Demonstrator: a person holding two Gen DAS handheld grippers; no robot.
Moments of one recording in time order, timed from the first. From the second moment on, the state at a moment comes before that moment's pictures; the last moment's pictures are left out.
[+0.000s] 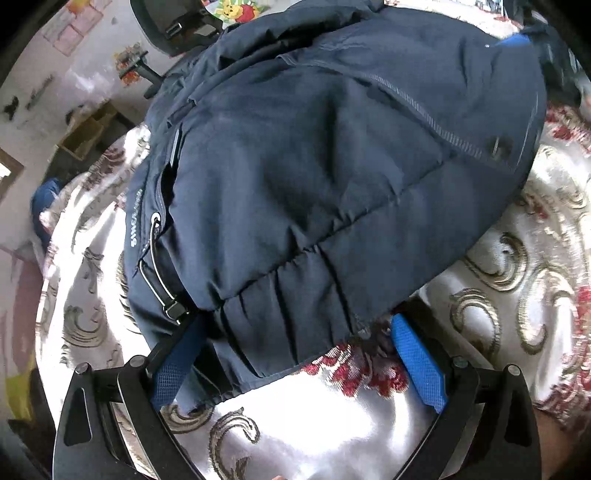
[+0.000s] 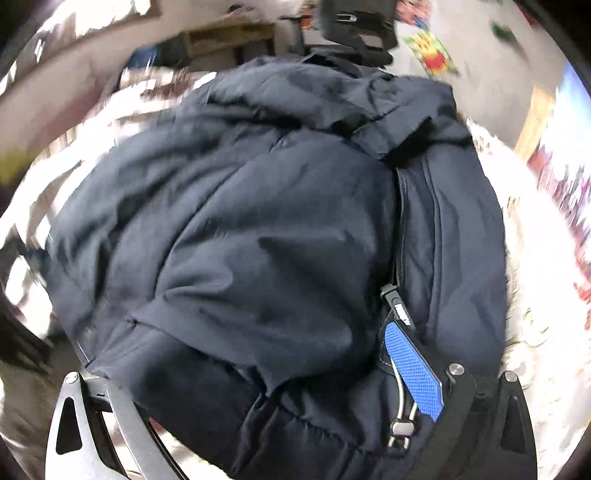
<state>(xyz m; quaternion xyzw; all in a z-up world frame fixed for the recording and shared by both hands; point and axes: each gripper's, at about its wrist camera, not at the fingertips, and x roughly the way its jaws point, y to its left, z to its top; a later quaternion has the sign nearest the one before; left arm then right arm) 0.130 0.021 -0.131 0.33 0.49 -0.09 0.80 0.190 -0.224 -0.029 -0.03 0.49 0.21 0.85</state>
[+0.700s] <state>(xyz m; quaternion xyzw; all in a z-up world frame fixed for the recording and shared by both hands) 0.138 0.013 -0.079 0.31 0.36 0.00 0.88 0.164 -0.231 0.001 -0.01 0.43 0.19 0.88</state>
